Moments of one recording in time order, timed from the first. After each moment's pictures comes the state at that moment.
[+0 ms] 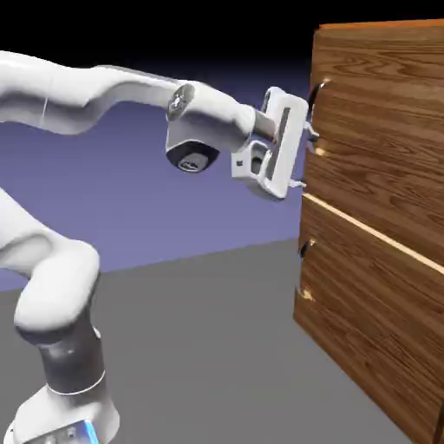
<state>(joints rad) -0.37 -0.69 0.41 -2.56 1.16 3.02 1.24</state>
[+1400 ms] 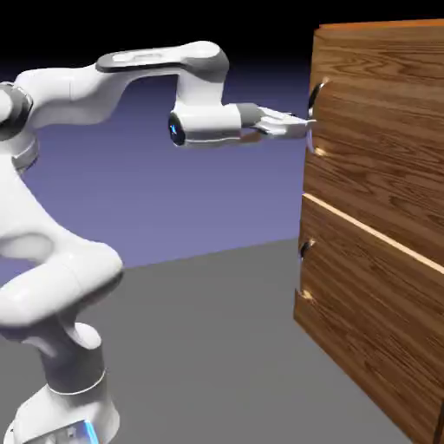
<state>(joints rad) -1.06 -0.77 1.08 -2.10 2.71 2.98 1.88</state>
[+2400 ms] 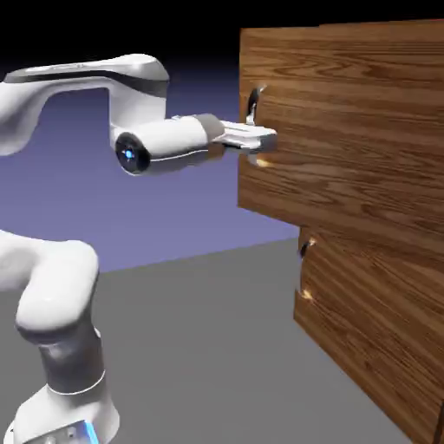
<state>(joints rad) -0.26 -1.14 0.20 -2.78 1.85 2.51 2.24</state>
